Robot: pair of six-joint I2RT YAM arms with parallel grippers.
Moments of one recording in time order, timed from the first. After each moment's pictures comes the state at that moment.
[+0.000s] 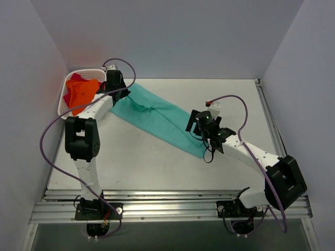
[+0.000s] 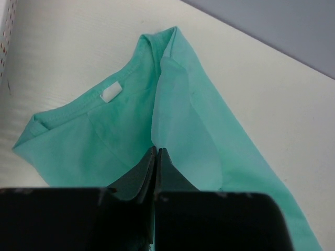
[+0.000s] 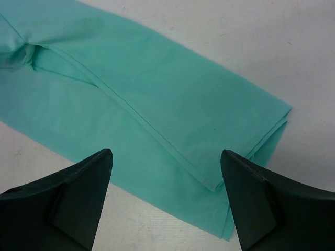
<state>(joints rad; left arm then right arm) -0.18 2.06 1.72 -0.22 -0.12 -0.53 0.57 1.36 0.84 -0.16 0.41 0.65</state>
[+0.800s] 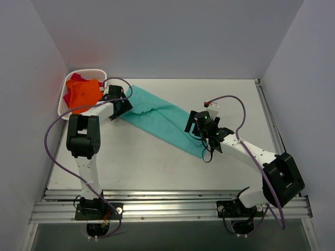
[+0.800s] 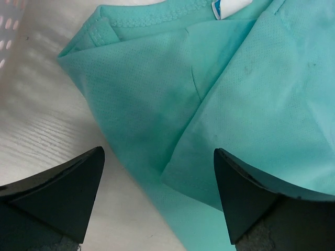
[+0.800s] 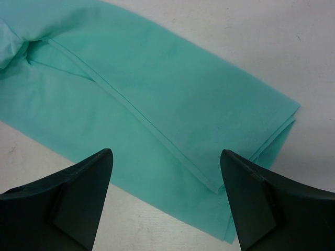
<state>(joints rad) -0.15 2.11 1.52 -0.31 -0.22 -0.65 0.57 1.40 0.84 -0.15 0.40 0.65</state>
